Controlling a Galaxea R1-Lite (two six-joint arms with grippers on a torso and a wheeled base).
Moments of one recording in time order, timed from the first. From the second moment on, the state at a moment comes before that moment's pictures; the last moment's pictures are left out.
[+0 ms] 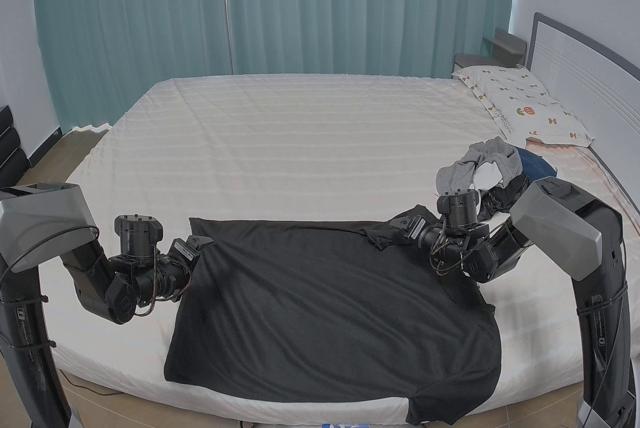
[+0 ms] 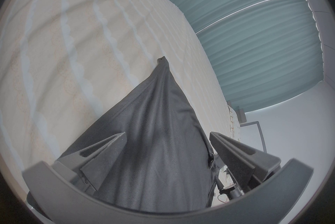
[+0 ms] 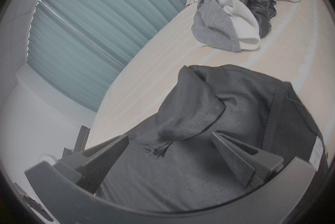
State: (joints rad) left arm -0.11 2.21 -0.66 -0.99 -0.13 -1.09; right arm 0.31 2.53 -1.33 -0.69 0.03 0.82
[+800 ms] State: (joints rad) left arm -0.11 2.21 -0.66 -0.99 -0.13 -1.09; right arm 0.29 2.69 -1.87 -0.59 -0.10 0.82
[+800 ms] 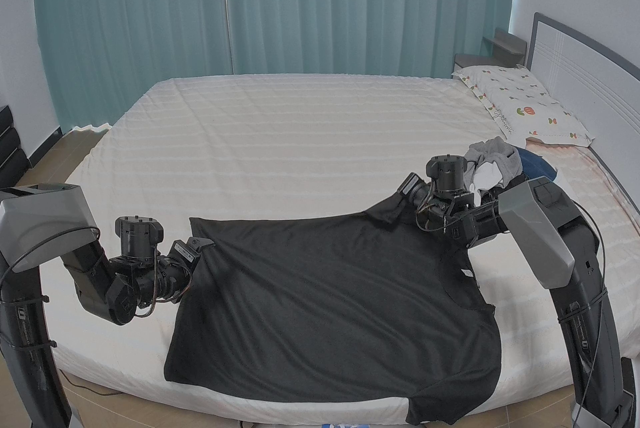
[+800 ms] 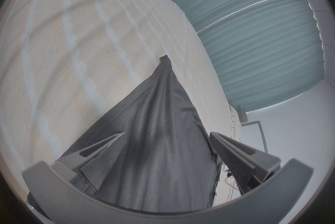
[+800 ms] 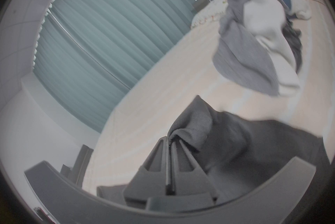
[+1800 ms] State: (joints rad) left arm -0.12 2.22 -0.64 -1.00 -0.12 -1.09; right arm 0.24 2.69 -1.67 -0.67 -0.02 0.68
